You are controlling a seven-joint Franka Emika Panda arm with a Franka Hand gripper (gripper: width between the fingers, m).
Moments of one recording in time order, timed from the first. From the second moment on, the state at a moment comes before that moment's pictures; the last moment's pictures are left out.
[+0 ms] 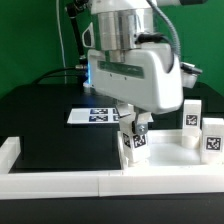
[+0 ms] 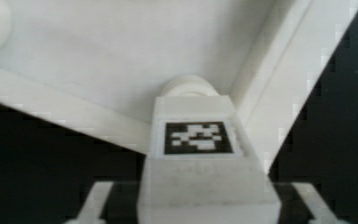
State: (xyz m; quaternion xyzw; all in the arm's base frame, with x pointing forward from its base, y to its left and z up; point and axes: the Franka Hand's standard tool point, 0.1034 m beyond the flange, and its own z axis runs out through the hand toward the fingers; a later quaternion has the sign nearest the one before) arm 0.626 -0.003 0.082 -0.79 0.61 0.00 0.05
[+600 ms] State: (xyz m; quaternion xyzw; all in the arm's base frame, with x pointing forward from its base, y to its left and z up) arm 0.623 0.004 0.081 -0.62 0.78 0.01 0.07
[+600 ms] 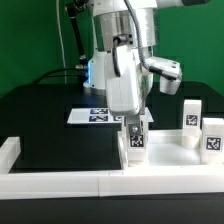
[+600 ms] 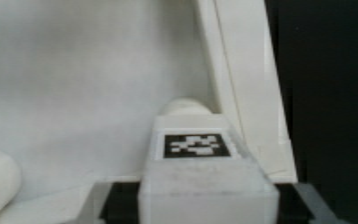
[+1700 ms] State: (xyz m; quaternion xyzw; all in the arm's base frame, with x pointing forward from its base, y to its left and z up) arm 0.619 0.011 0.084 -0.92 0.38 -0.05 0.06
